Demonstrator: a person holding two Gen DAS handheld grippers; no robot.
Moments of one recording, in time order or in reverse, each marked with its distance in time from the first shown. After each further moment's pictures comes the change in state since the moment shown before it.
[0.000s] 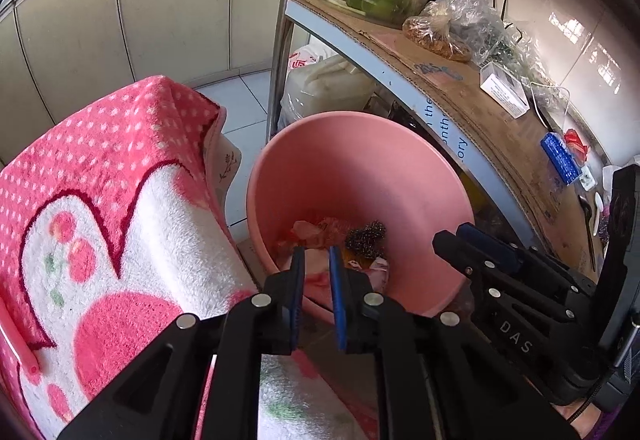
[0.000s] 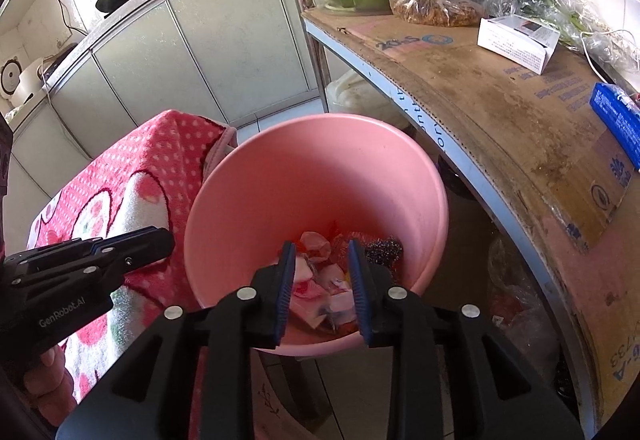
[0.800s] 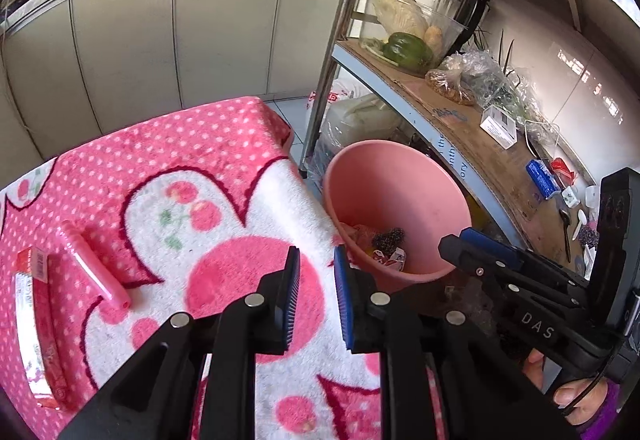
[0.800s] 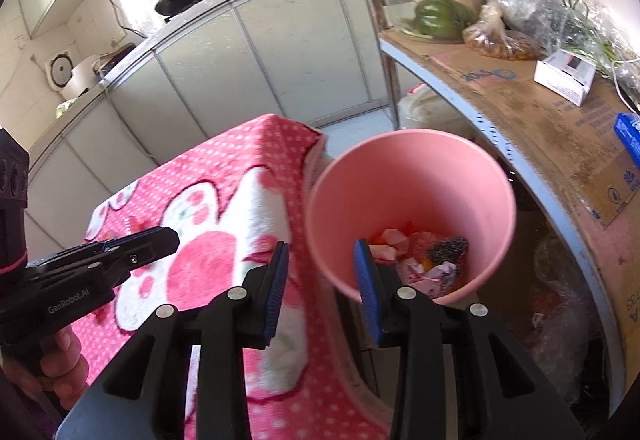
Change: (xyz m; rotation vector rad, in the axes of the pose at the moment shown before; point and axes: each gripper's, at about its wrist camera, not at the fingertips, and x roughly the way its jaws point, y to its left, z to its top) left arm -0.111 0.057 -0.043 -0.076 -0.111 0.058; right arm -0.059 0.066 -0.012 -0.054 -0.029 0.188
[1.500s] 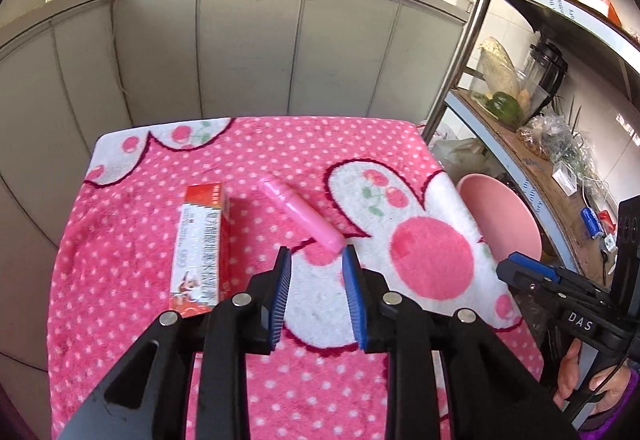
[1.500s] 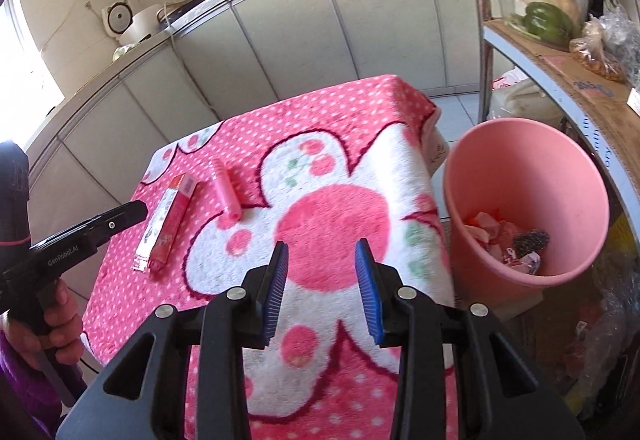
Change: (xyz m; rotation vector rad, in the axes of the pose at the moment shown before) left arm -0.096 0.131 -0.065 -0.202 -0.117 0.223; right arm 0.010 0.104 -0.029 -0.157 0.106 0.157
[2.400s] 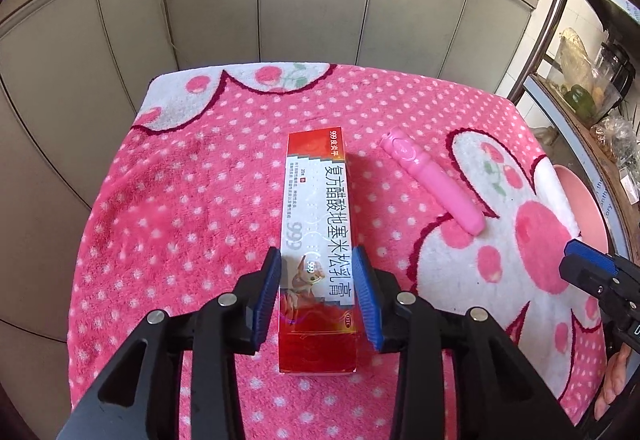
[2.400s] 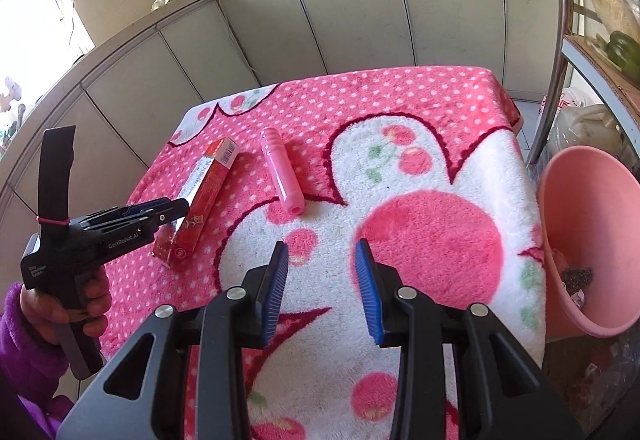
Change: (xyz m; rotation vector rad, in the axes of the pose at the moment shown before) left arm 0.055 0.076 -0.014 -0.071 0.117 0.158; right arm 0.057 0.058 0.012 -0.149 0.098 0.092
